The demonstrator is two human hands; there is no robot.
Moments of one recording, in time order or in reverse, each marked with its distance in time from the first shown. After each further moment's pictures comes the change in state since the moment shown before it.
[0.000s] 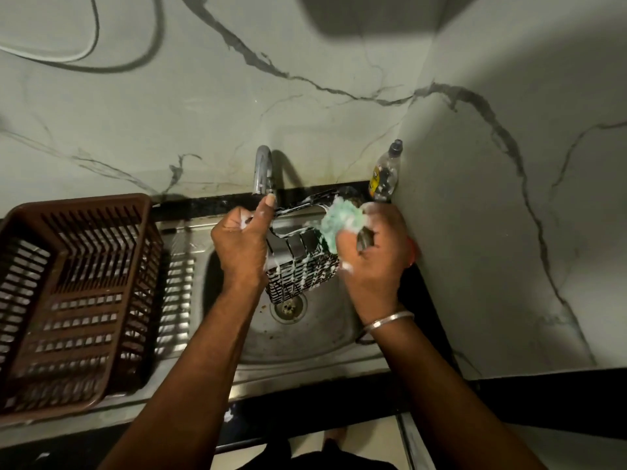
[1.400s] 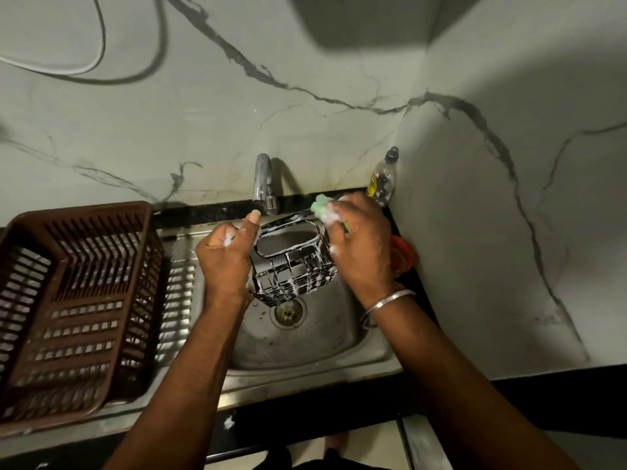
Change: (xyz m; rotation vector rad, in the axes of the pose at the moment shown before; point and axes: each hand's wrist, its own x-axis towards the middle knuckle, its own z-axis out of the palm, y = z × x) left_hand -0.002 -0.004 -0.027 -0.048 -0.016 0.087; right_hand 0.023 0.009 0.016 -0.100 -0.311 -0.118
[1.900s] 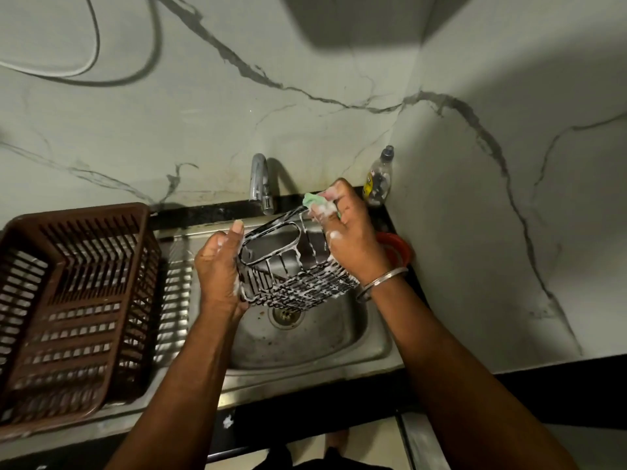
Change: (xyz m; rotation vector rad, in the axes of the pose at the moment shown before) left_hand -0.001 -0.016 -0.022 -0.169 -0.114 -0.287; right_hand 0.016 -0.002 0.002 0.442 -0.160 0.269
